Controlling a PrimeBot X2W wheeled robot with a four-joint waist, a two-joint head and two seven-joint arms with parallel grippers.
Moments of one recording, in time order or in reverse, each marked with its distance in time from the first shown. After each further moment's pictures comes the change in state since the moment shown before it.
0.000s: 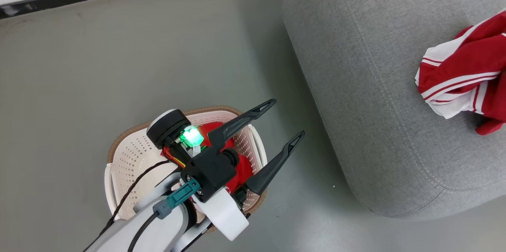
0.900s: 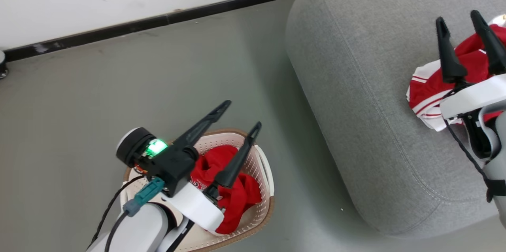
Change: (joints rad) left arm 0.102 0.004 0.102 0.097 -0.046 0.095 -0.084; right arm 0.075 0.092 0.241 -0.313 -0.085 0.000 -0.071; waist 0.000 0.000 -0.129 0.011
